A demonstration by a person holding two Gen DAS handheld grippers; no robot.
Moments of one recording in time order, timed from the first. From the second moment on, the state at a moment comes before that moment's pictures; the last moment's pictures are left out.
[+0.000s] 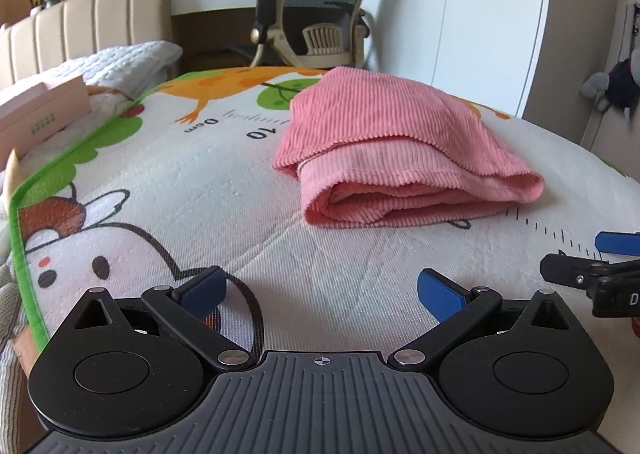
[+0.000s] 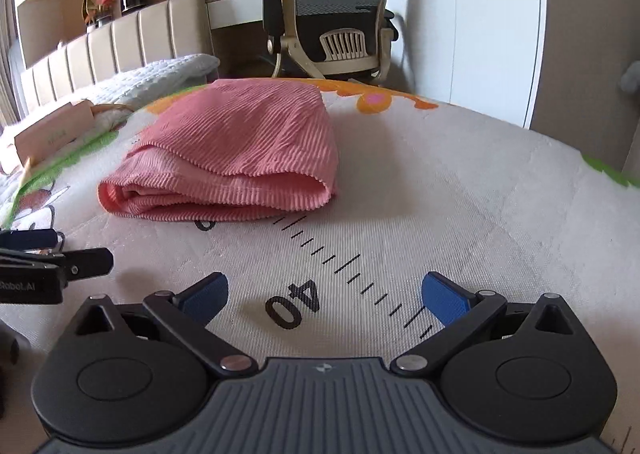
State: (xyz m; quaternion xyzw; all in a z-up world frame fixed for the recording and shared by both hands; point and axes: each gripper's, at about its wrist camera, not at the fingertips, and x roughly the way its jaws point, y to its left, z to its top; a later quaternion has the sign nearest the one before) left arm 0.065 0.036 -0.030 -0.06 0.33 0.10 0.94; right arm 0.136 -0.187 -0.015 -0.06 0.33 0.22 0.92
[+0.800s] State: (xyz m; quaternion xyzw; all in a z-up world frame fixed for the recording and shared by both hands) left arm 0.070 0.030 -0.030 -0.04 0.34 0.11 0.93; right arm 0.136 -0.186 -0.017 -0.07 0.33 0.22 0.92
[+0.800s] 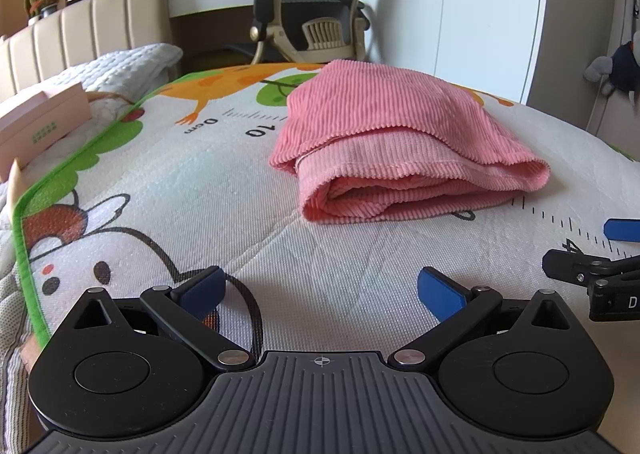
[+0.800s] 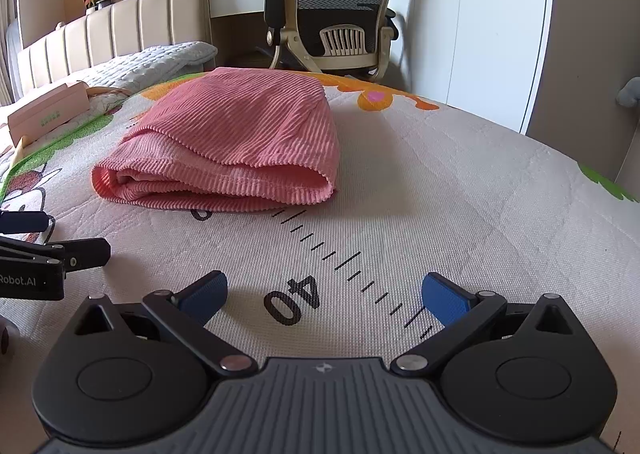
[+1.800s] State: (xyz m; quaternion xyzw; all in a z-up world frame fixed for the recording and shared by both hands) left arm 0.069 0.033 -0.030 -0.05 0.34 0.11 0.93; right arm 0.135 -0.186 -0.017 -0.07 0.33 0.22 0.92
